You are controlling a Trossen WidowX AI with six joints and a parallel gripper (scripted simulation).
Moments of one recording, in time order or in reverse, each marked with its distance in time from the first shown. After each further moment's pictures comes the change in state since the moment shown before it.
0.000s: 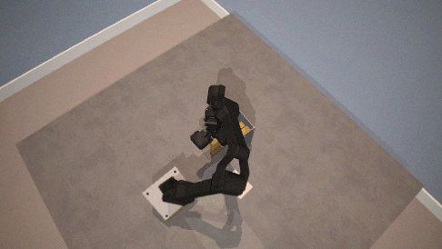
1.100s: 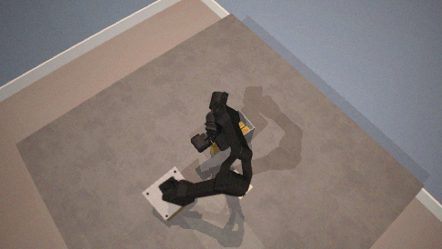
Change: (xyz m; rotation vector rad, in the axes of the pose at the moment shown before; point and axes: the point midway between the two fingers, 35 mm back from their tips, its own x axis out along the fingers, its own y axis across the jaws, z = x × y) arm 0.037 -0.001 0.000 0.074 0.015 -0.002
